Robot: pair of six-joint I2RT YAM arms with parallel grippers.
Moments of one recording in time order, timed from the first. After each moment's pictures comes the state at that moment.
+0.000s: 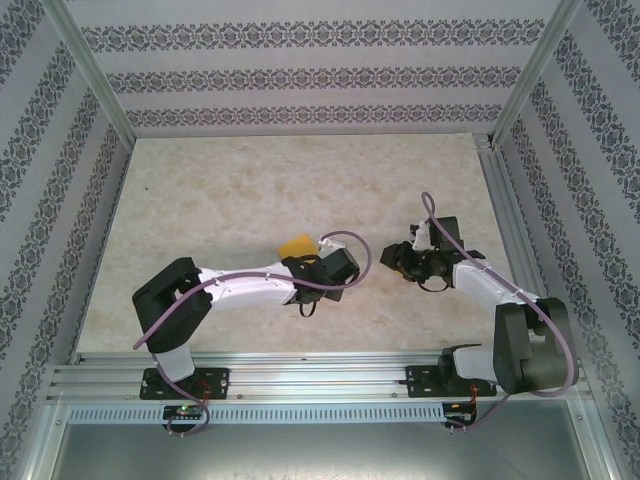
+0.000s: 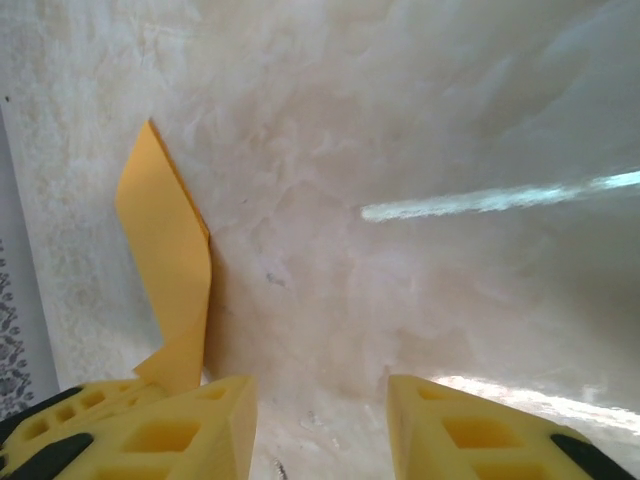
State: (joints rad) left arm -1.05 1.75 1.07 -0.37 -0.29 -0.70; right arm 0.14 1.31 0.59 -0.28 -0.61 0.57
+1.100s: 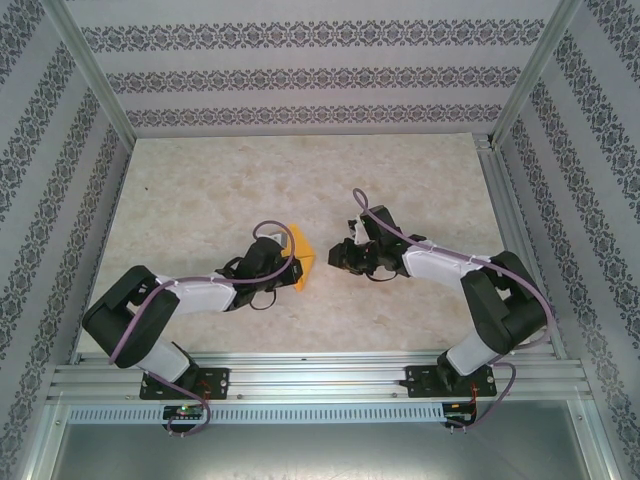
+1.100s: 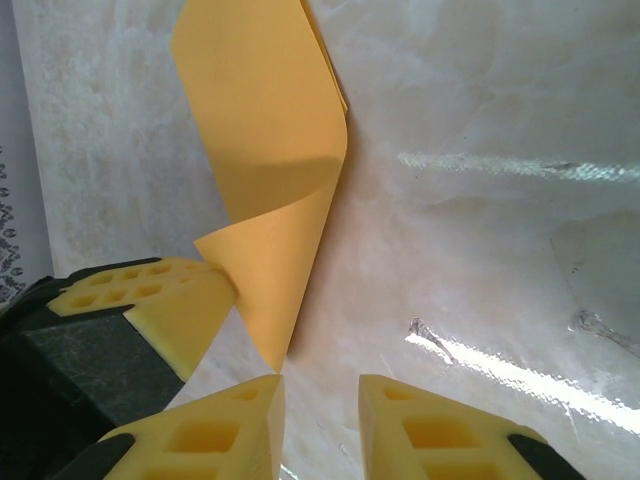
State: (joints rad) left arm -0.68 1.53 0.56 0.28 0.12 -0.84; right arm 0.54 1.58 0.80 -0.12 -0.52 0.74
